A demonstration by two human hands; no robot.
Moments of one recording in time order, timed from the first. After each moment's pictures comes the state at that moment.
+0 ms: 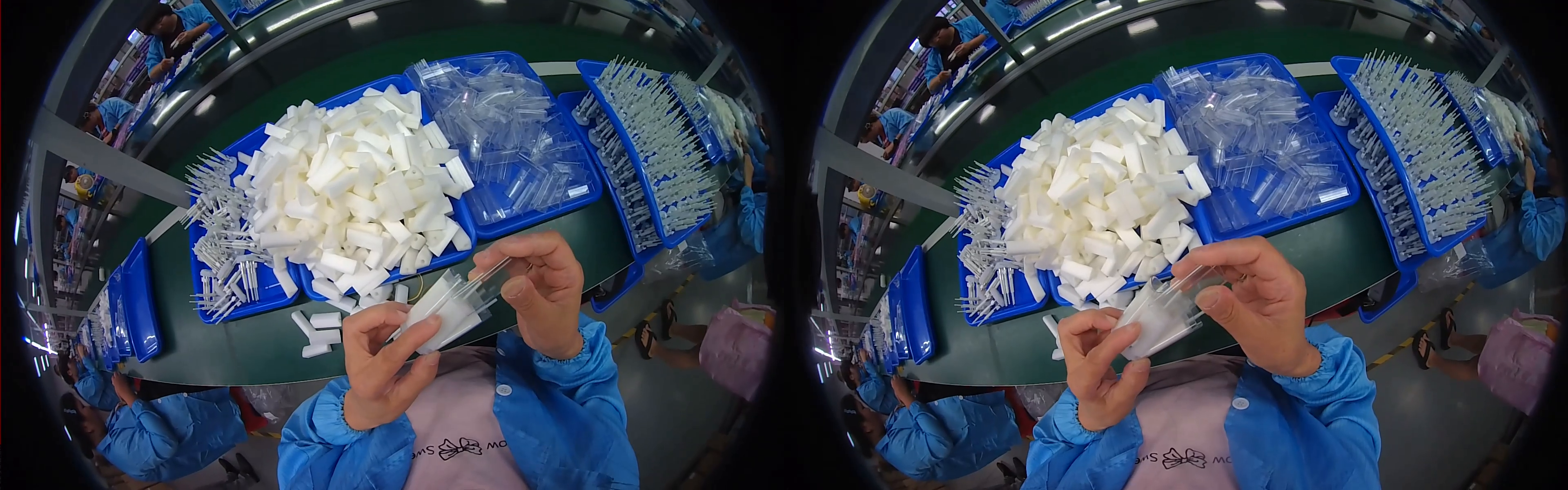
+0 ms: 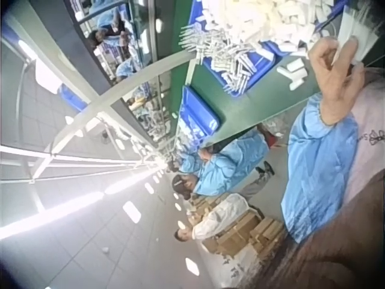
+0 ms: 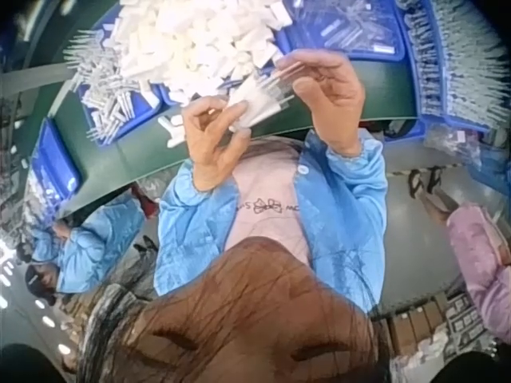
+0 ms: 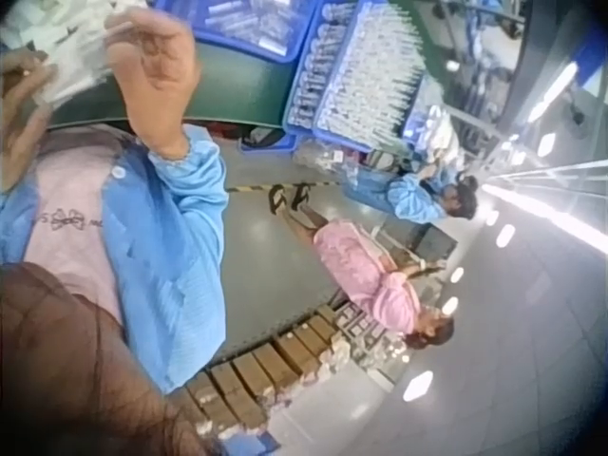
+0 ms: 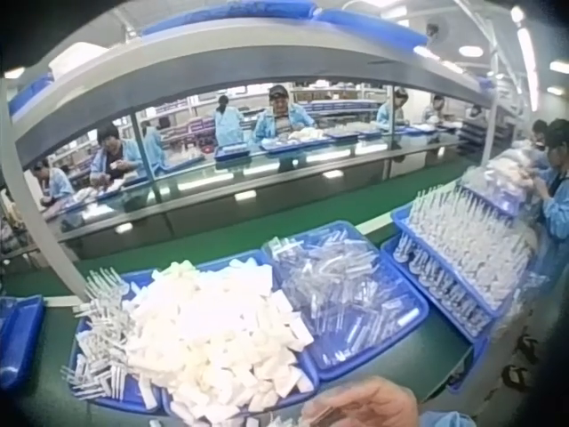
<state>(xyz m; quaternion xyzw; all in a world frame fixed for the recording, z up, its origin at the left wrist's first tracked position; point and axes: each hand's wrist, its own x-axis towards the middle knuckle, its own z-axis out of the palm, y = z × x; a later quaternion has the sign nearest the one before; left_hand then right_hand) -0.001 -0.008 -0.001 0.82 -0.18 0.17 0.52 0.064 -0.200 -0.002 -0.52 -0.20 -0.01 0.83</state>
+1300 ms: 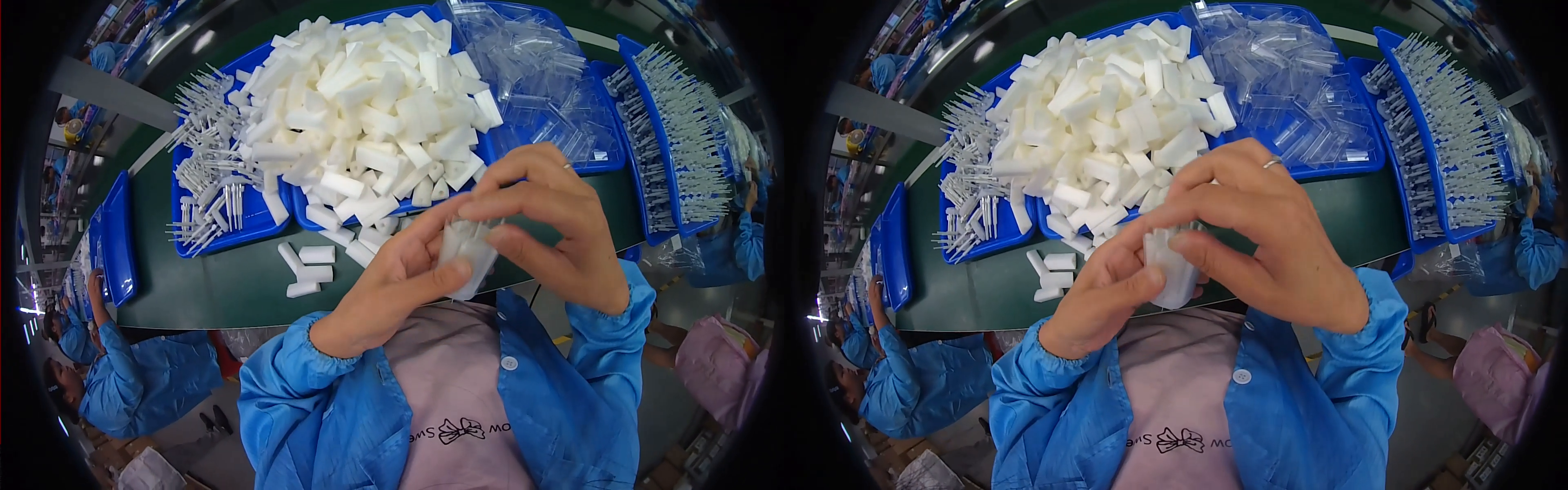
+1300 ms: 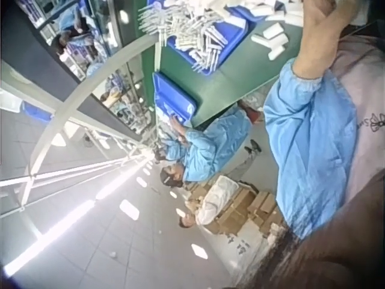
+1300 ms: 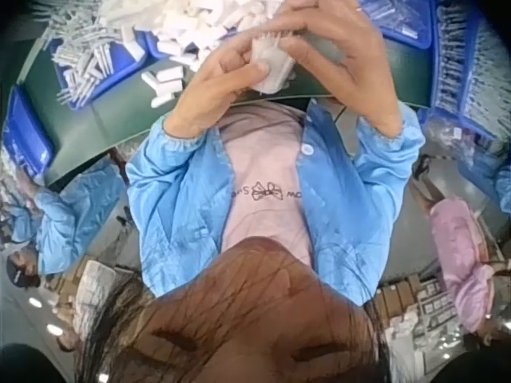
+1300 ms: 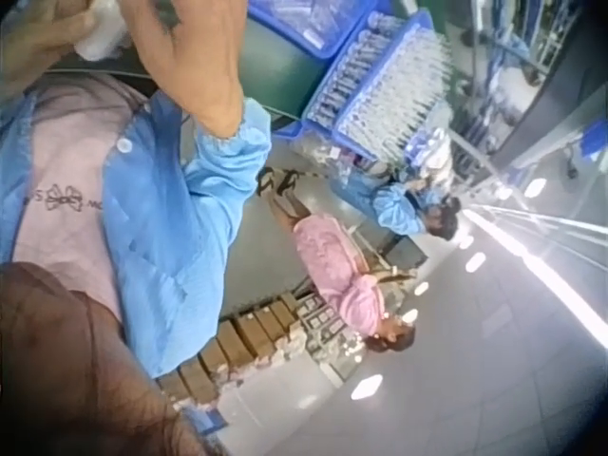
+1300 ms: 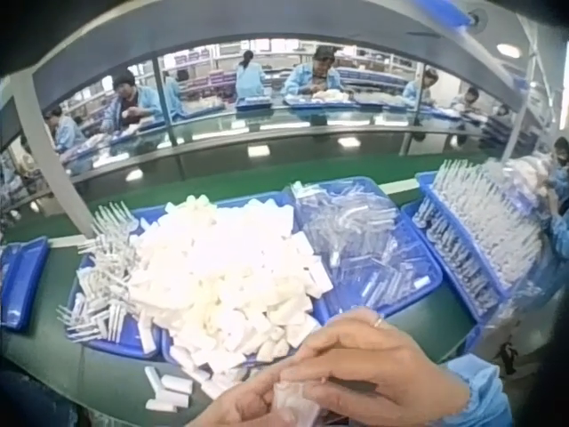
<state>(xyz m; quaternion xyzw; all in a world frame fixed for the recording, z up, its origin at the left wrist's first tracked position) 0.030 -0.005 0.000 0.40 -0.01 -0.29 0.87 0.093 -0.203 0.033 -0.80 -0.42 -0.03 0.43</state>
